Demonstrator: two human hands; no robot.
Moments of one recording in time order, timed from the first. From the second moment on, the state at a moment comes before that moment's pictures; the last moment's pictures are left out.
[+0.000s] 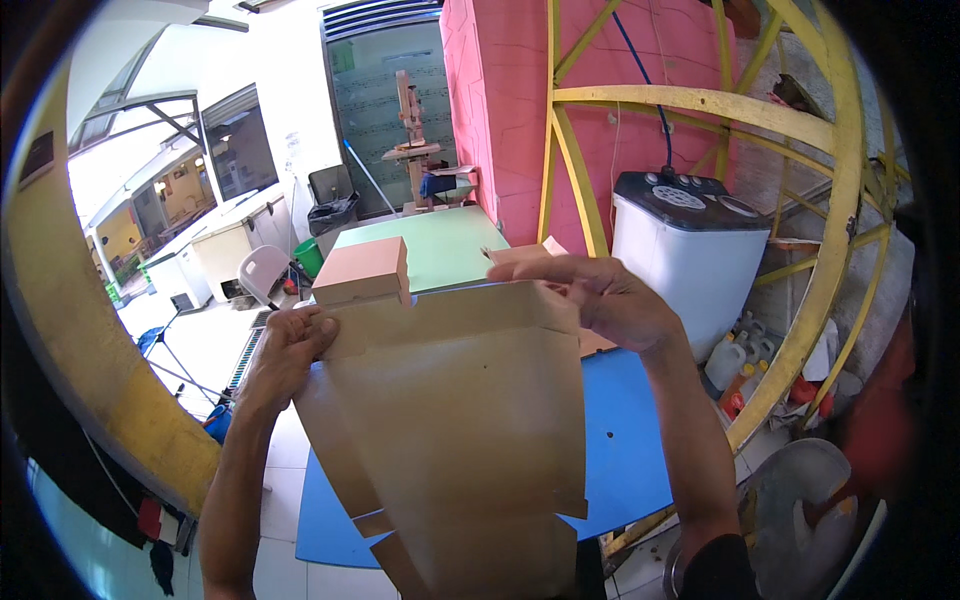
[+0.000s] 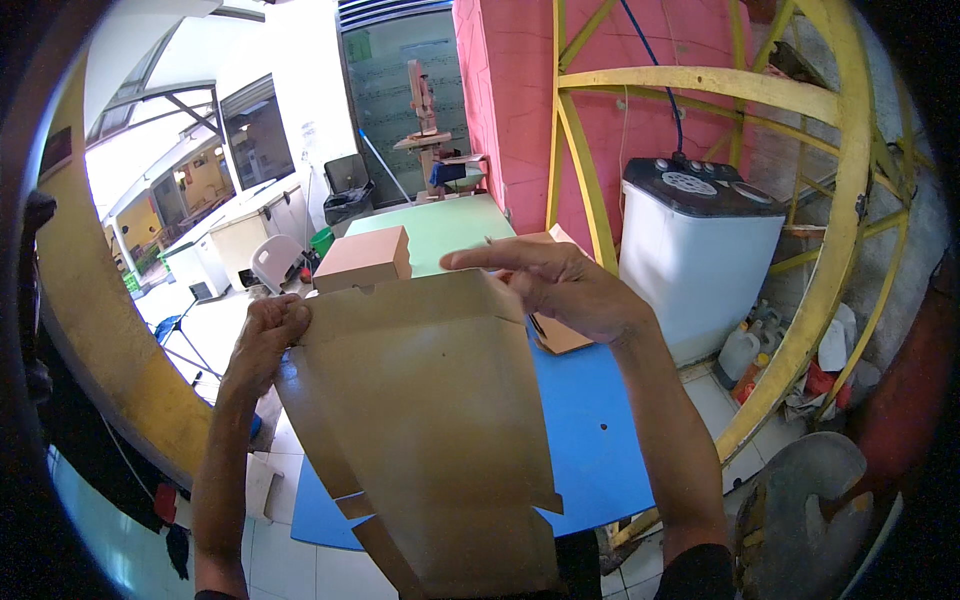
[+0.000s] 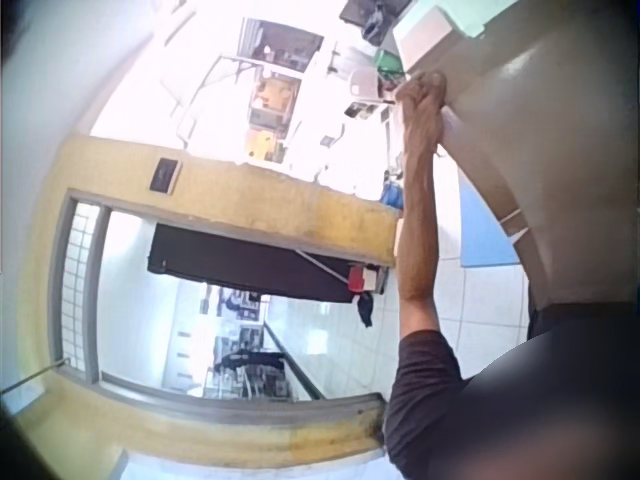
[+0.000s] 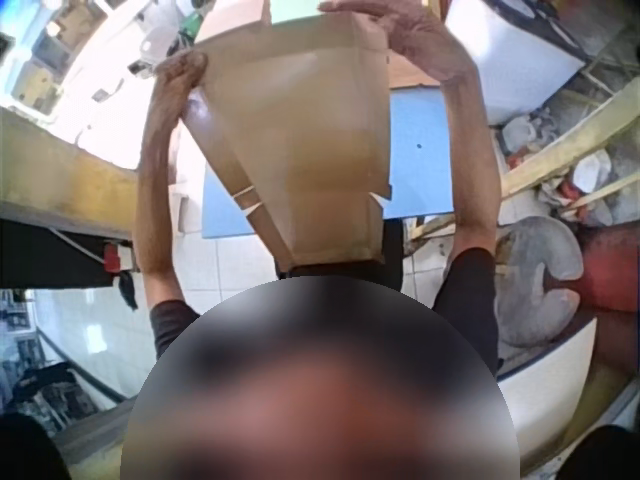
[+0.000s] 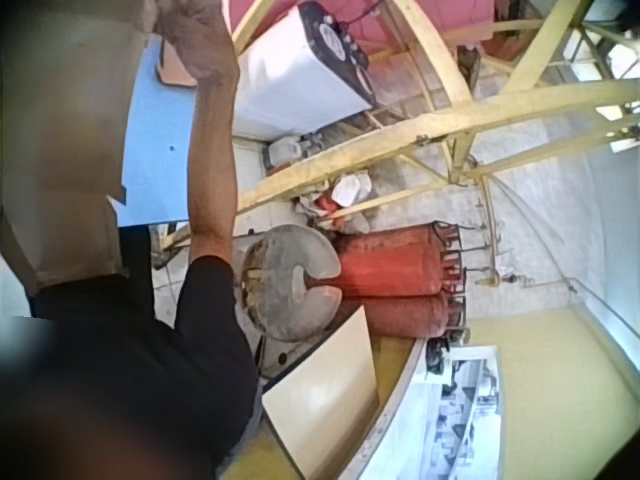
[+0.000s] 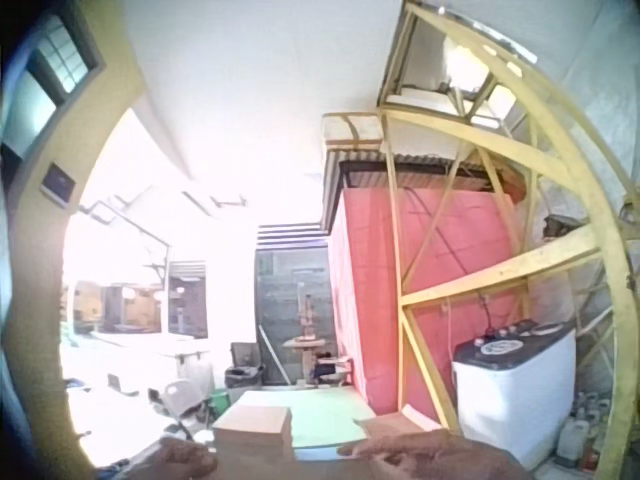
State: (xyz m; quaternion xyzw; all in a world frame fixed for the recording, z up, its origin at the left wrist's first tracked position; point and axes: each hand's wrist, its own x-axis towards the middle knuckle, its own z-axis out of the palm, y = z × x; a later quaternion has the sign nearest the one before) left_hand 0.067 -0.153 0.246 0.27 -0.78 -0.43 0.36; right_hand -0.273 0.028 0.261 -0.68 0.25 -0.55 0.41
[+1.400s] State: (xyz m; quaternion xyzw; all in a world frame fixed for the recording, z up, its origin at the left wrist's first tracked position) left_hand 0.021 -0.080 0.146 0.27 -0.51 -0.52 0.63; right_hand -0.196 0.034 0.126 -0.40 0.43 -0.78 0.23
